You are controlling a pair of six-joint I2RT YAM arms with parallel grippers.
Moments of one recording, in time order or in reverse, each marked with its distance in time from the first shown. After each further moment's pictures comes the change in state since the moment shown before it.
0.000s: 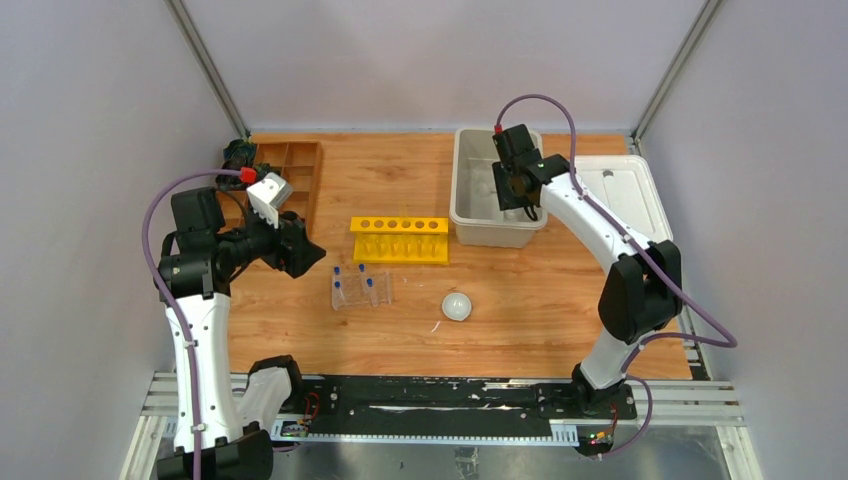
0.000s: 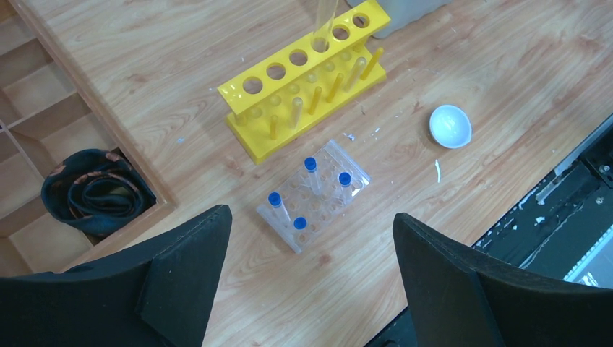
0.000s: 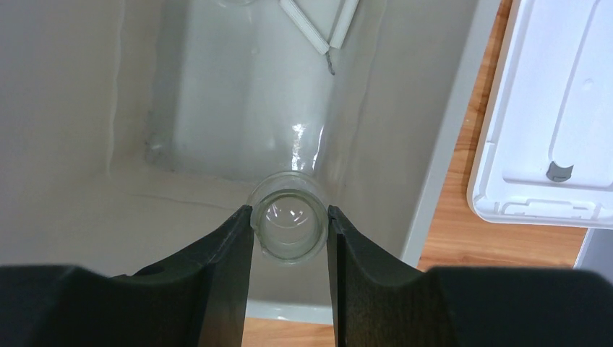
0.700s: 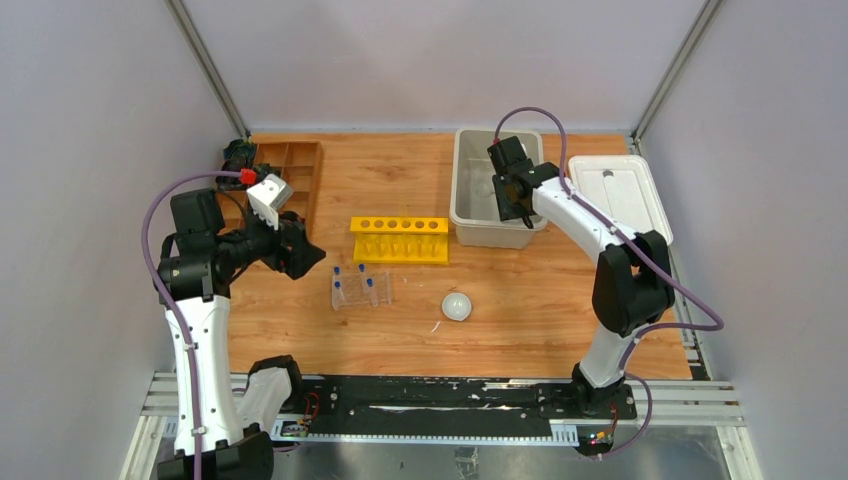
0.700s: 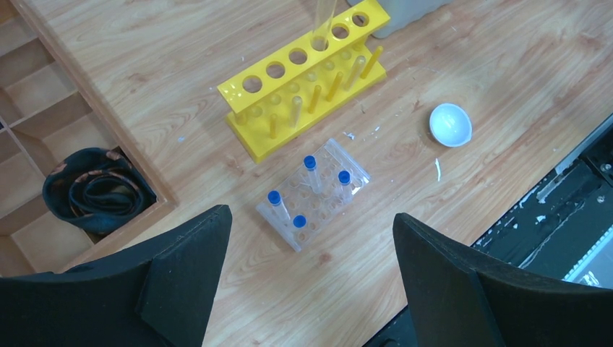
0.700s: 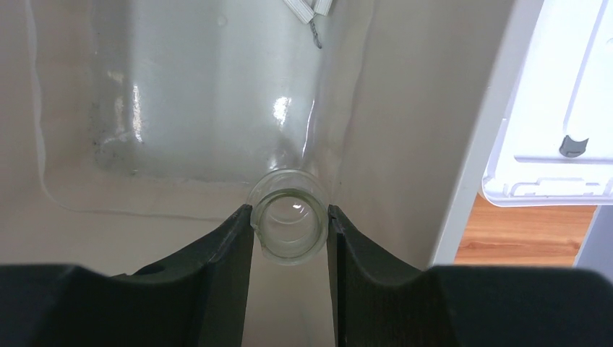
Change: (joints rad) left arm 0.000 -0.010 0.000 -0.008 -0.003 0.004; right arm 0.000 0.058 -0.072 0.026 0.056 0.029
